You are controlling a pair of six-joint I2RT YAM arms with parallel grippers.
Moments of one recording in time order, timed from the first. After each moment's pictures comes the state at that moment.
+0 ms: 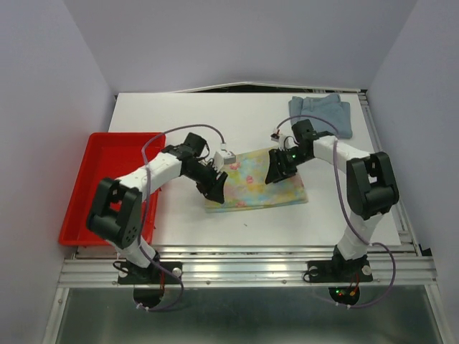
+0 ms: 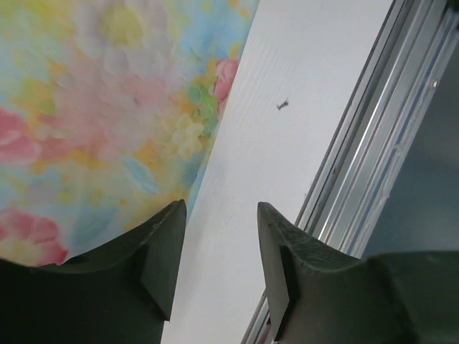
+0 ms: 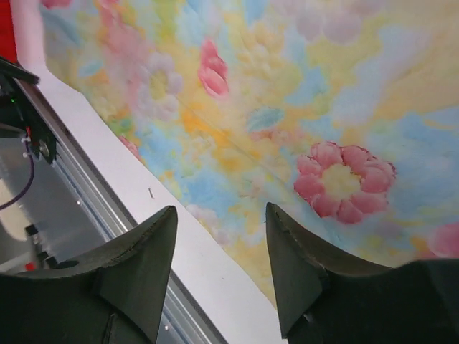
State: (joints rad) left arm -0.47 1.66 1.06 -0.71 0.73 0.38; right arm 0.27 1.88 1.23 -0.67 -0.77 -0.04
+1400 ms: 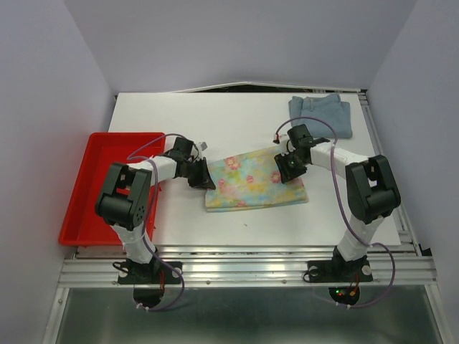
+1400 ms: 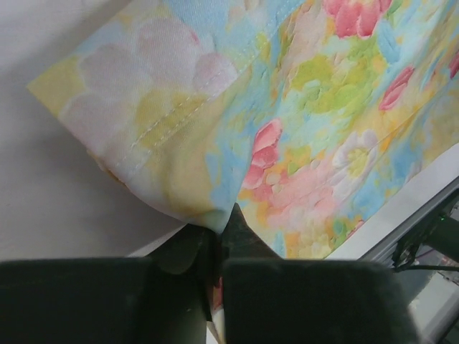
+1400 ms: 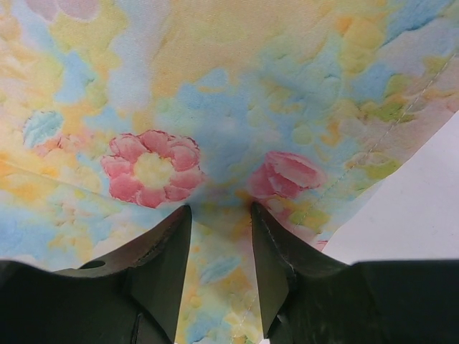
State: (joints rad) left arm -0.32 1.75 0.92 -0.25 0.49 -0.42; right arm 0.32 1.81 1.15 -0.53 -0.19 -0.14
